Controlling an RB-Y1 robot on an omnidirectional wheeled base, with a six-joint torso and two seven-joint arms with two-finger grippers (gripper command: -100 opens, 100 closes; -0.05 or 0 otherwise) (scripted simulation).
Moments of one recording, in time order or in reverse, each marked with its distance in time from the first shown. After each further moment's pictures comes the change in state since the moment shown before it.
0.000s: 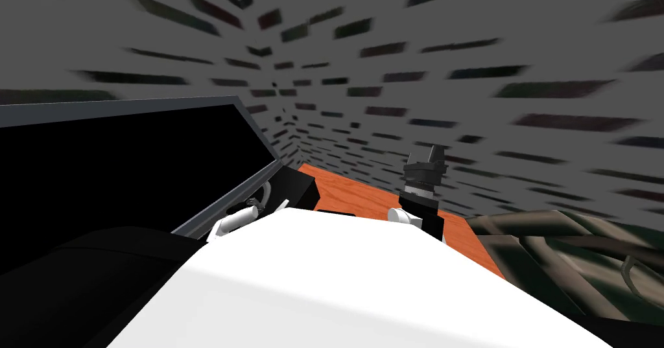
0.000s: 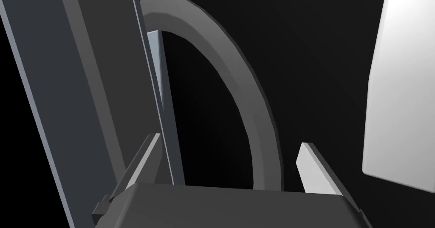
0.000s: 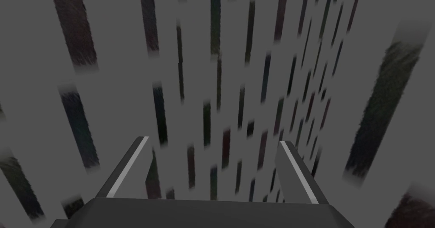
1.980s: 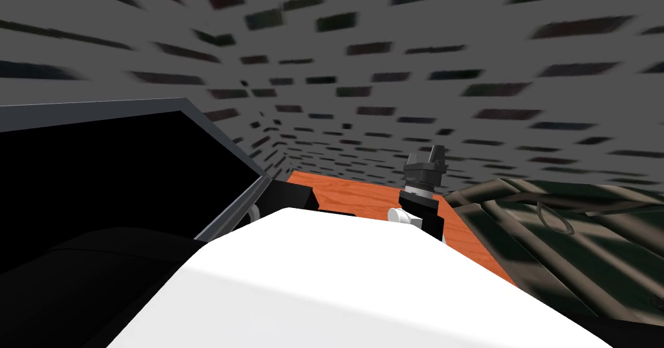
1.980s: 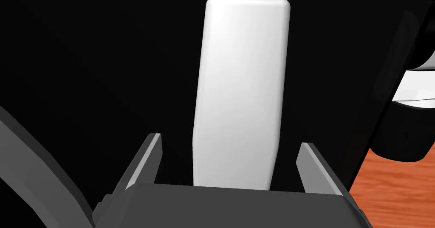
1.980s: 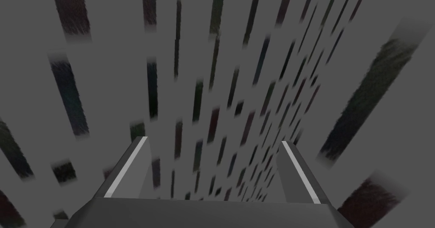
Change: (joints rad) left arm -0.024 -0.197 0.161 0.290 0.078 0.375 0.059; right arm 0.000 0.000 0.000 0.000 0.000 0.000 0.000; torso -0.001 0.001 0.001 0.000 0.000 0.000
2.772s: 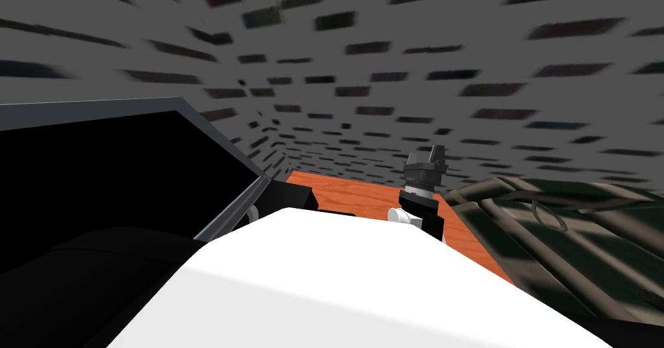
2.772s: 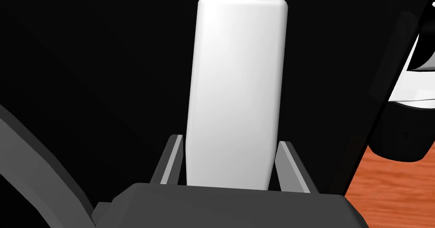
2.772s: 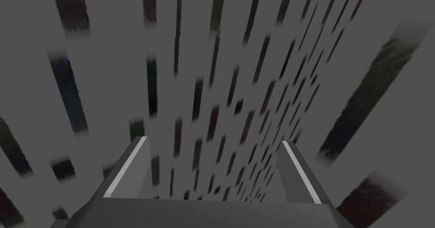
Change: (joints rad) left arm 0.005 -0.001 0.005 -0.019 0.001 0.013 0.003; right arm 0.000 0.000 0.000 0.000 0.000 0.000 0.000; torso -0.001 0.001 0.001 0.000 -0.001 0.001
